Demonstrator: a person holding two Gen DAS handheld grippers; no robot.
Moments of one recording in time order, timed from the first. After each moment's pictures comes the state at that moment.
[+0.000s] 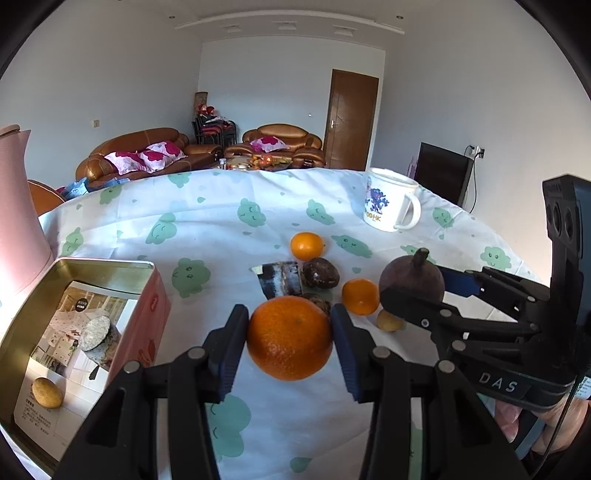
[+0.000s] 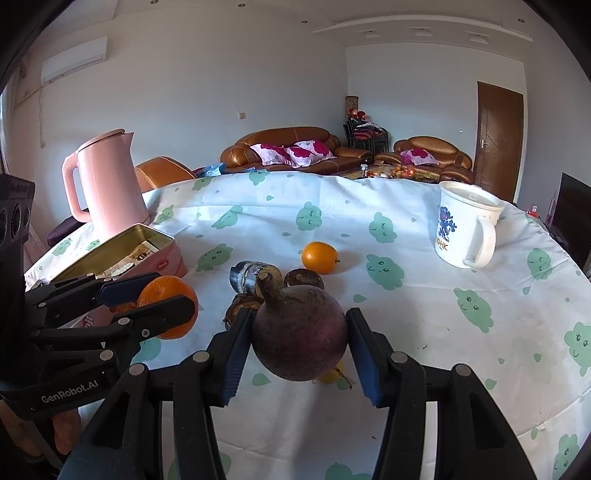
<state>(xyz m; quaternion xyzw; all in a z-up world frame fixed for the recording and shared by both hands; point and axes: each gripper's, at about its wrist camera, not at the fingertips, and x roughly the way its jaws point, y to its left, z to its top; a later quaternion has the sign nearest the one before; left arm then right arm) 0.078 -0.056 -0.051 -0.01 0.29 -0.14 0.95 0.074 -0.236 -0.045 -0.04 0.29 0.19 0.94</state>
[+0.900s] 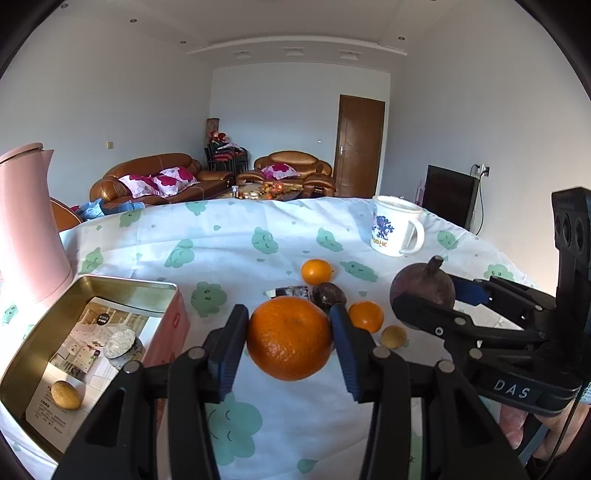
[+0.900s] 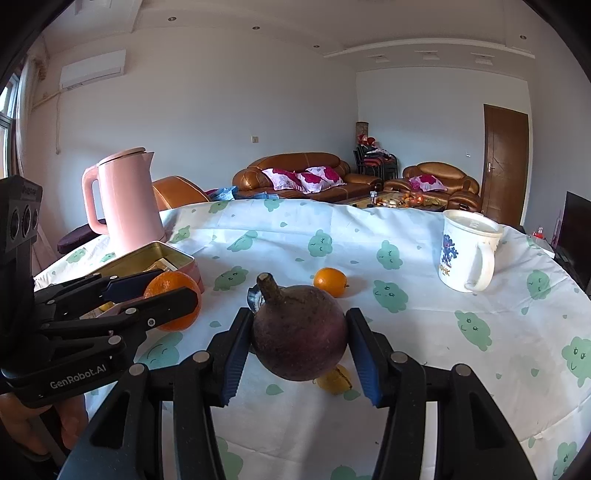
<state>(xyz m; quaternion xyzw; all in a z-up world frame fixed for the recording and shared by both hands) 0.061 -0.051 -0.041 -0.01 0.24 -0.11 0.97 0.056 -0.240 -0.035 -0.04 0.23 0.21 0.95</state>
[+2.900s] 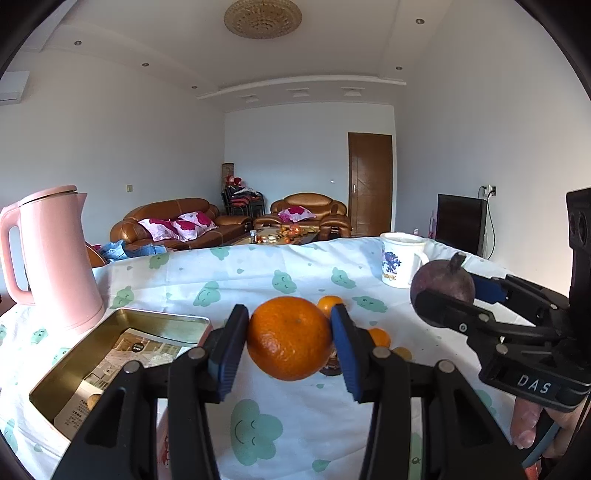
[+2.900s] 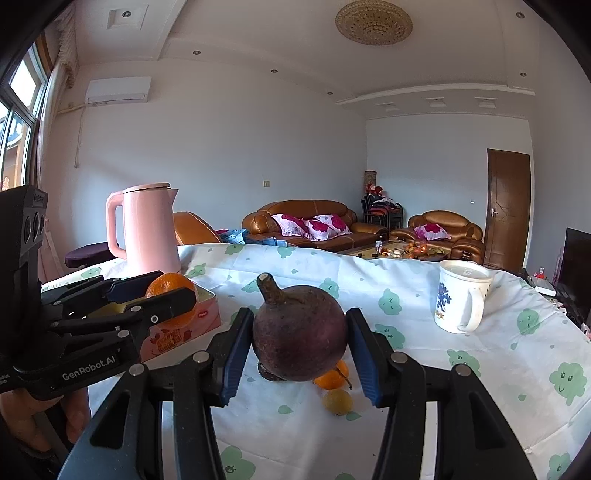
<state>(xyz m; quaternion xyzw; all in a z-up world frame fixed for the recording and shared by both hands) 0.022 -0.046 -0.027 0.01 0.14 -0.08 0.99 0.016 -0.248 -0.021 -0.05 0.13 0.23 0.96</state>
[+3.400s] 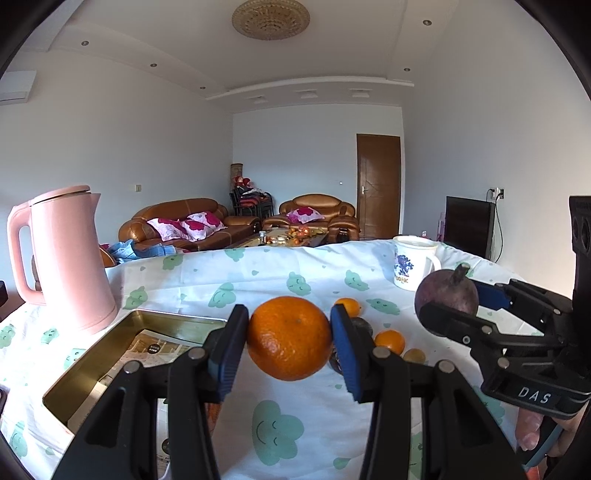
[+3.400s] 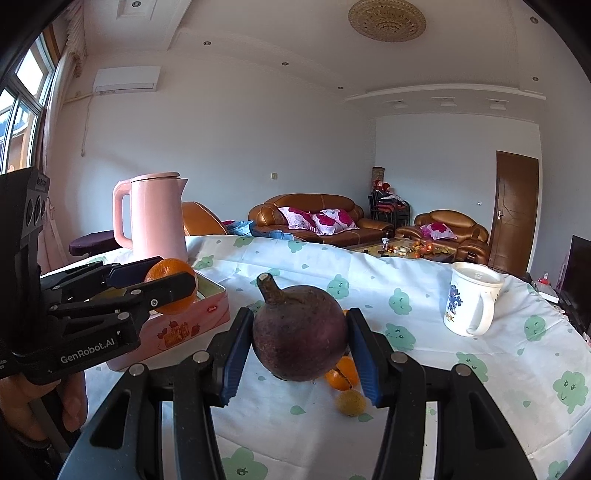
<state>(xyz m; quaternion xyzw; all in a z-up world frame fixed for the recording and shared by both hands) 0.021 -0.033 -0.023 0.01 0.14 -0.06 0.99 0.020 -0.233 -0.019 -0.06 0.14 0.24 0.96</state>
